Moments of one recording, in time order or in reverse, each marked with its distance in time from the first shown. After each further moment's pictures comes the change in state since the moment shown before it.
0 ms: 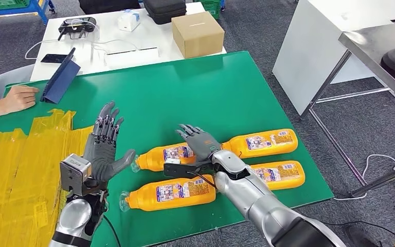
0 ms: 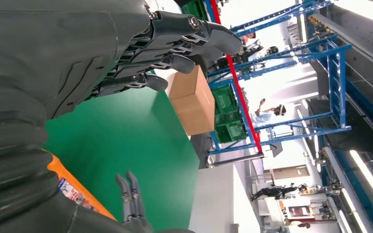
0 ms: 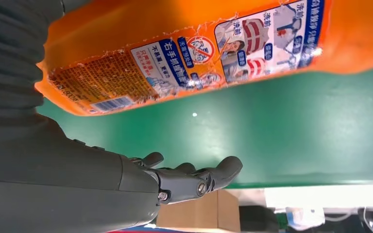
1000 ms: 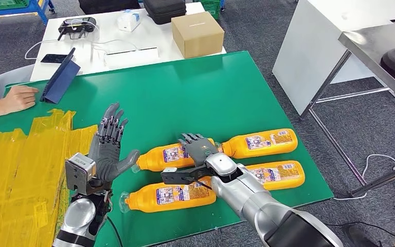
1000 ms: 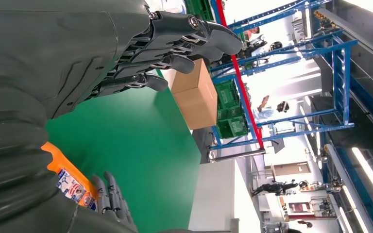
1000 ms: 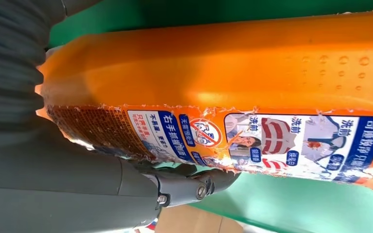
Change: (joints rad) left arm -0.006 -0.014 -0.011 0.031 0.007 0.001 -0.005; right arm -0.057 0.046 0.096 0.158 0.140 0.053 0.126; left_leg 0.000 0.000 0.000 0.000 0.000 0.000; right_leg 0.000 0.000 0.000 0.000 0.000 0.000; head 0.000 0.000
